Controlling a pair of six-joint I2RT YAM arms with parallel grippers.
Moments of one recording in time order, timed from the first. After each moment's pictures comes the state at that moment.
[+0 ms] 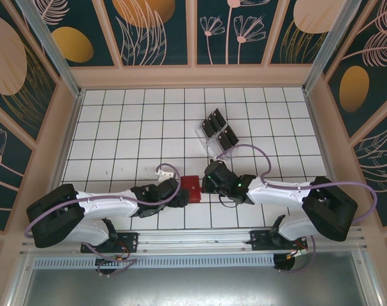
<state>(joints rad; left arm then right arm) -1.05 1.35 0.47 -0.13 -0.29 -0.87 0.98 1.36 0.60 -0.11 0.13 0.90</state>
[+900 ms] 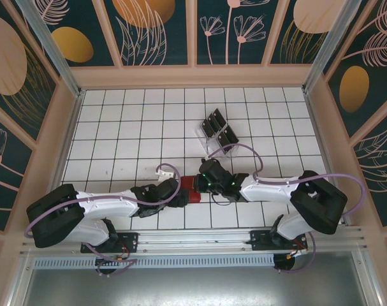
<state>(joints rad) -1.05 1.35 0.47 -0.12 -0.29 -0.87 1.00 1.46 0.64 0.02 0.02 0.91</state>
